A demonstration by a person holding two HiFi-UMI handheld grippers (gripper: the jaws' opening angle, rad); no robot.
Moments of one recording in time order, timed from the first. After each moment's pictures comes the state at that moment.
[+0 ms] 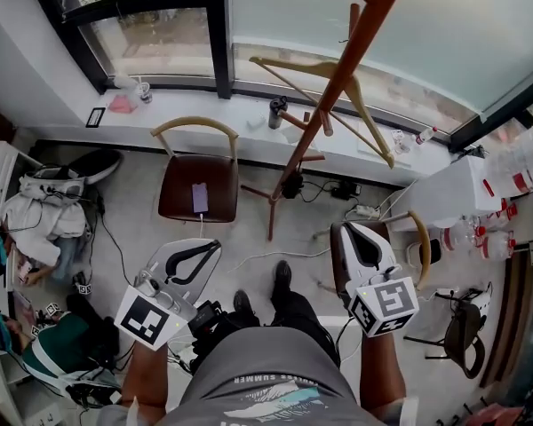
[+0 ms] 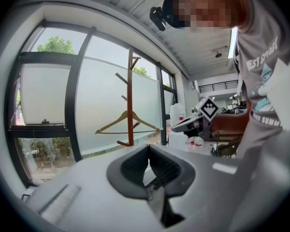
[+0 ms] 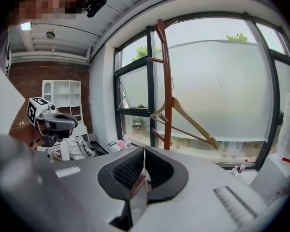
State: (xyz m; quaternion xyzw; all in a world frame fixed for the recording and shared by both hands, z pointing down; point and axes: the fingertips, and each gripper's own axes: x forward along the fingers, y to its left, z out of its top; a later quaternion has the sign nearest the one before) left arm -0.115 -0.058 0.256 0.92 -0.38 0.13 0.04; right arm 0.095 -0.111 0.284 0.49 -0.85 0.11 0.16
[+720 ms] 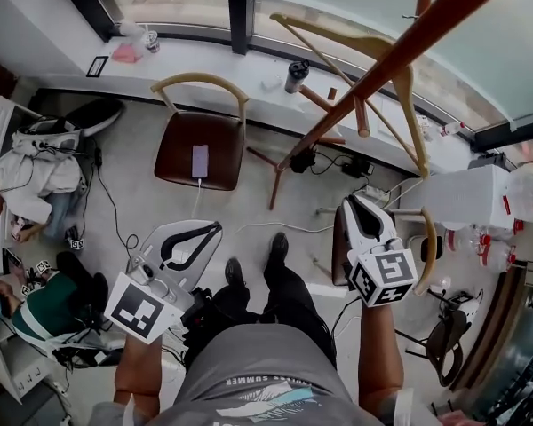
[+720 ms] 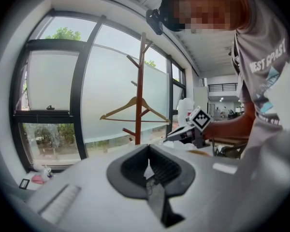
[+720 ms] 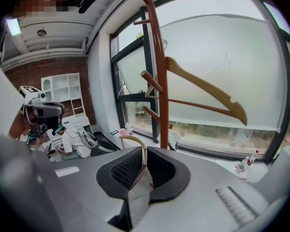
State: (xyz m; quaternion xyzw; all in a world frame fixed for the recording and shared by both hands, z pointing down) left arm -0.111 -0.113 0.315 0.90 -0.40 0.15 0.09; right arm 0.098 -0.203 0.392 0.45 -0.86 0.15 0.21
